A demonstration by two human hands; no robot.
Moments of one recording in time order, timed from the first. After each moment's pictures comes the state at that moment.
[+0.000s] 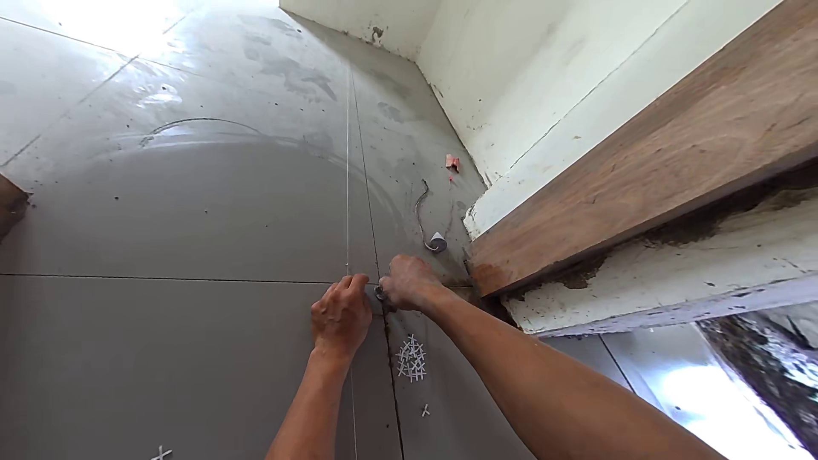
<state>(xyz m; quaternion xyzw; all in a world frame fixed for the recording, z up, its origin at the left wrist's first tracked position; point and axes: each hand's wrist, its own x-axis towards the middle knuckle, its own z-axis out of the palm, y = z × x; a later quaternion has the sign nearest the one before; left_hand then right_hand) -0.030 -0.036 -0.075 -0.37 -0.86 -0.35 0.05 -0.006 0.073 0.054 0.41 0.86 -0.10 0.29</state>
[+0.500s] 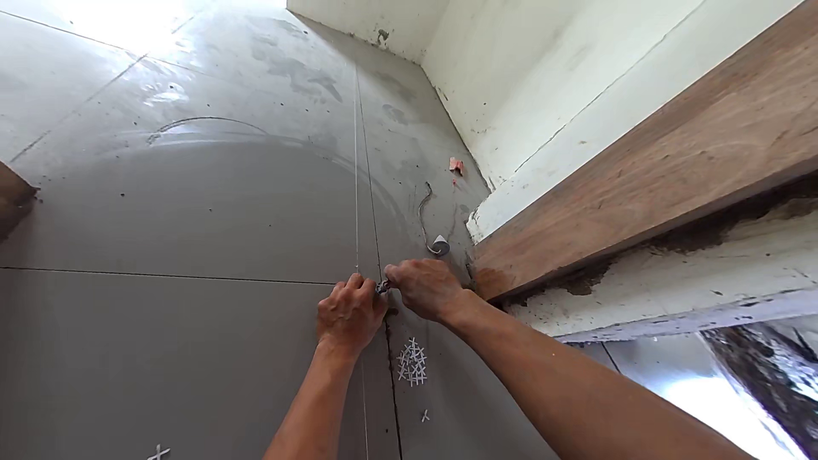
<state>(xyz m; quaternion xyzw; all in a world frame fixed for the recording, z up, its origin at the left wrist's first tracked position) -0.030 -0.030 -0.062 -0.40 -0.88 -0.27 0.00 0.028 0.098 0.045 0.13 0.97 0.09 0.20</state>
